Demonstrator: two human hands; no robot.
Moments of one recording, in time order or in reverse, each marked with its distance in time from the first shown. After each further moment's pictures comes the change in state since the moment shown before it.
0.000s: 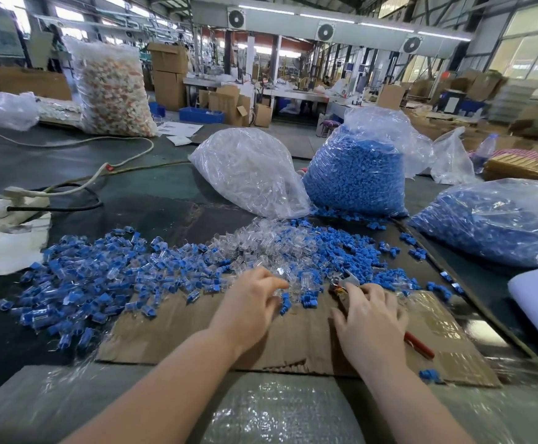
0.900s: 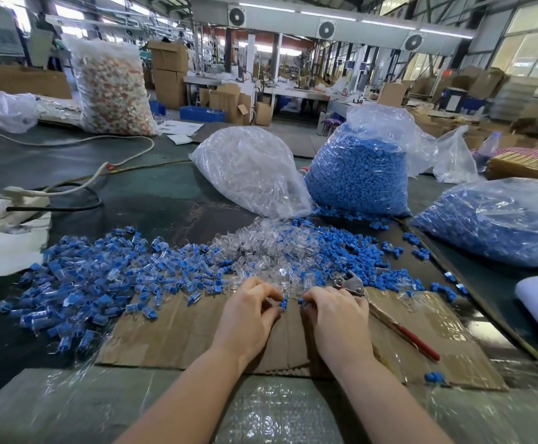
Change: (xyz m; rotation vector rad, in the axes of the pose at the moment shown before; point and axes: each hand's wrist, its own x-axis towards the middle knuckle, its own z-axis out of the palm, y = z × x) left_hand -0.007 -0.005 0.015 -0.158 0.111 -0.157; right_hand 0.007 -0.031 0.012 0.165 -0.005 -0.223
